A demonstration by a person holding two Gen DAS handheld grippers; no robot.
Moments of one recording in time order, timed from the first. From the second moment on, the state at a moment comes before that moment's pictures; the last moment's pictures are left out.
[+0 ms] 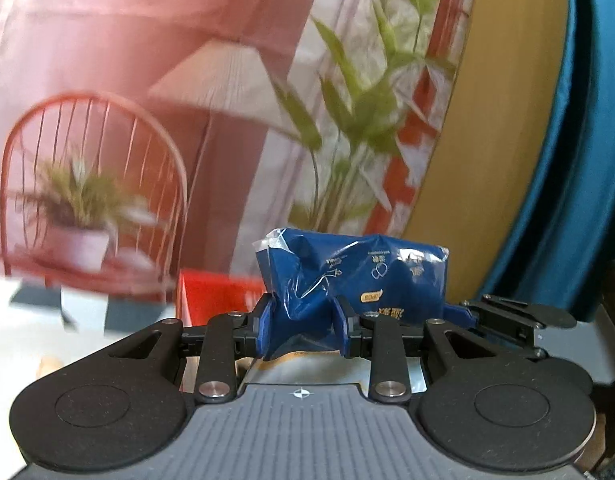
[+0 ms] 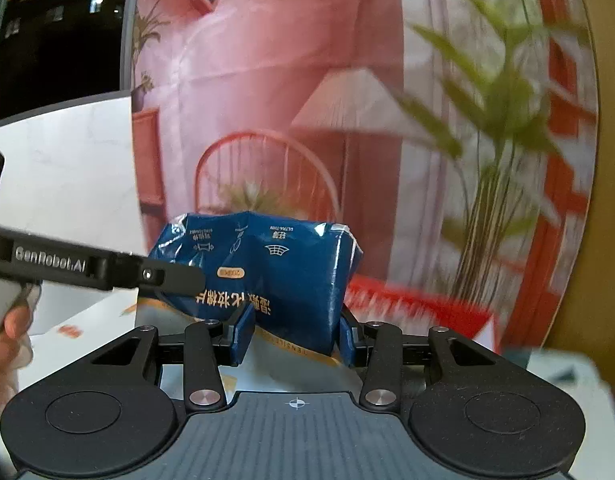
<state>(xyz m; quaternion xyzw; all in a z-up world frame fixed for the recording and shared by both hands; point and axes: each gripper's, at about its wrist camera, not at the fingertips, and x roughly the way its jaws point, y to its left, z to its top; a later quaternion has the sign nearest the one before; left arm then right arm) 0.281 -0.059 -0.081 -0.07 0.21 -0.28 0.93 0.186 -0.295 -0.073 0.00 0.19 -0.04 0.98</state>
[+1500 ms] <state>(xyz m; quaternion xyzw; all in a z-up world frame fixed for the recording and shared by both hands) 0.351 -0.100 -0.147 0.04 0.31 -0.25 0.91 0.261 -0.359 -0.183 0.09 0.32 -0.17 0.93</state>
